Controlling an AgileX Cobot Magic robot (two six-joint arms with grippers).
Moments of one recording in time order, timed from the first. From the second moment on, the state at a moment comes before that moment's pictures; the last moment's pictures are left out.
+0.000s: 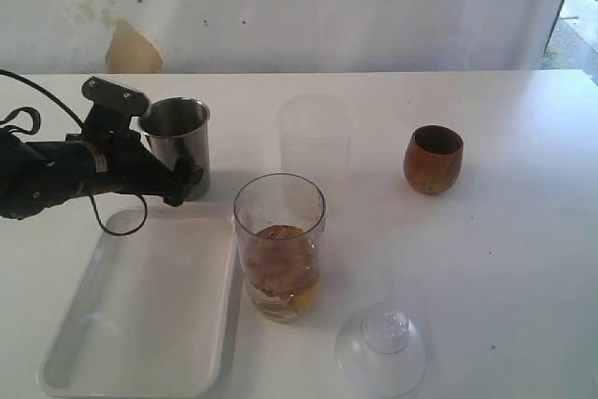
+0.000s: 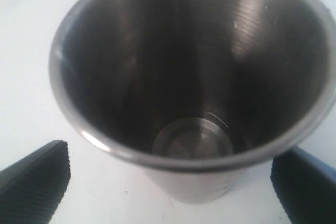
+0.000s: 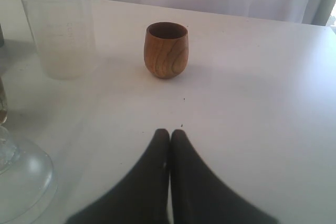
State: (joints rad) left arm -0.30 1.92 -0.88 0.33 -0.34 -0.16; right arm 0.08 0.00 0.00 0.00 0.34 -0.03
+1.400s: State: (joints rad) left arm -0.30 1.14 -0.55 0.34 -0.06 -0.17; right arm 0.08 0.00 0.00 0.00 0.34 -0.03
